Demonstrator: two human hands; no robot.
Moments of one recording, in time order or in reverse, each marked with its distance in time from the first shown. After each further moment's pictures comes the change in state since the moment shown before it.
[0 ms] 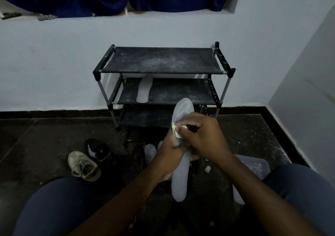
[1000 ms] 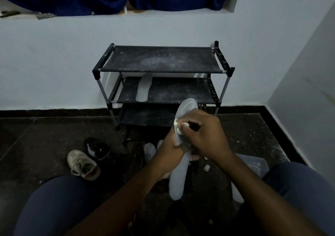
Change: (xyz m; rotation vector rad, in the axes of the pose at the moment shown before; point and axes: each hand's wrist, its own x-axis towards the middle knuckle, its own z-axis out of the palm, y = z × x) left_hand -0.001 0.002 0.000 0.006 -0.064 0.068; right_hand 0.000 0.002 -0.005 -0.101 0.044 -0.093
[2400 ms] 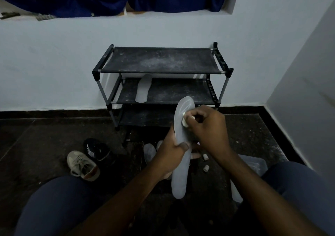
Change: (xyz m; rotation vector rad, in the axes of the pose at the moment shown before) left_hand -0.001 -0.001 0.005 -0.330 -0.069 -0.115; right_hand 0.008 0.003 -0.002 -0.023 0.160 0.191
